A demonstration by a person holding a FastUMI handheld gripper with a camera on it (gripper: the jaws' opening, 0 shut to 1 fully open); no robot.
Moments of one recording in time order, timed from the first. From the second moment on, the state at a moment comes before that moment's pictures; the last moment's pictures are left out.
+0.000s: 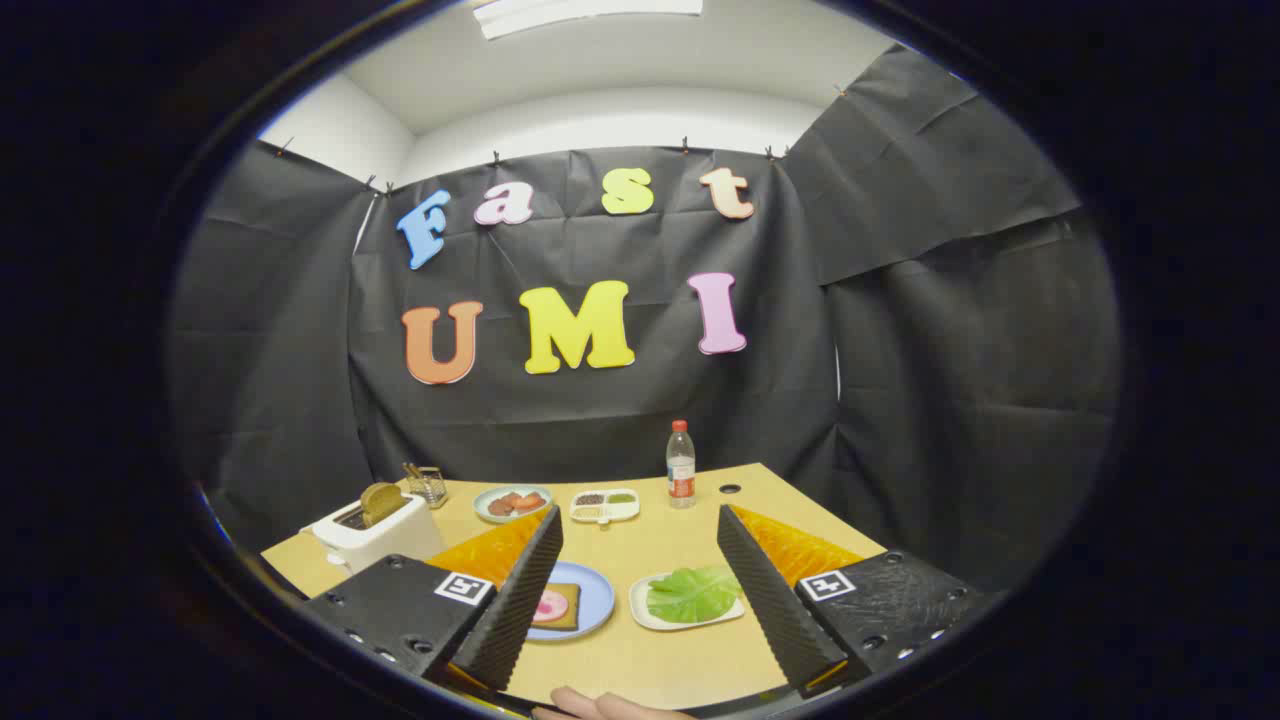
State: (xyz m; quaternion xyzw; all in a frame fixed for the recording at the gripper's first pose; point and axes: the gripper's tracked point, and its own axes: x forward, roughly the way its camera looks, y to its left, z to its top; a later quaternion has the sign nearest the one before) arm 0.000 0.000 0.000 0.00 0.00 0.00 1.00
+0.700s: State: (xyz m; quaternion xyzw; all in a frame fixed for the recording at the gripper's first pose) arm 0.058 -0.030 -0.043 0.00 0.06 -0.02 1.00
